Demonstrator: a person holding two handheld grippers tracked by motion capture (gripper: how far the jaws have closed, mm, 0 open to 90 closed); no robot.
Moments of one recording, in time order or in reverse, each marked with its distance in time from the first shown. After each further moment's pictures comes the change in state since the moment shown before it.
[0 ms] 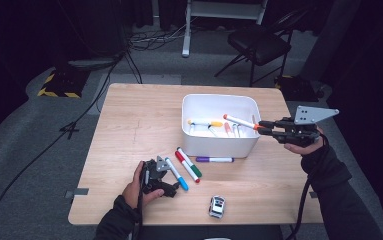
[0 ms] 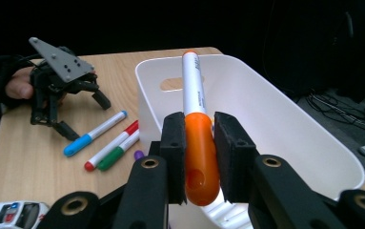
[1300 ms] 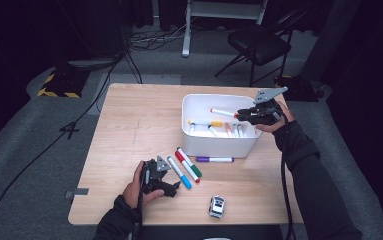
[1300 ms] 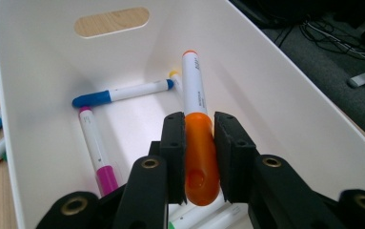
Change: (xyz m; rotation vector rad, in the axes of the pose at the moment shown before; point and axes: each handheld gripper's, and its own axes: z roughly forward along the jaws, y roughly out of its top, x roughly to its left) left arm 0.000 0.001 0.000 0.004 -0.003 -0.001; right arm -0.057 -0.001 0.095 0.299 -0.062 0.053
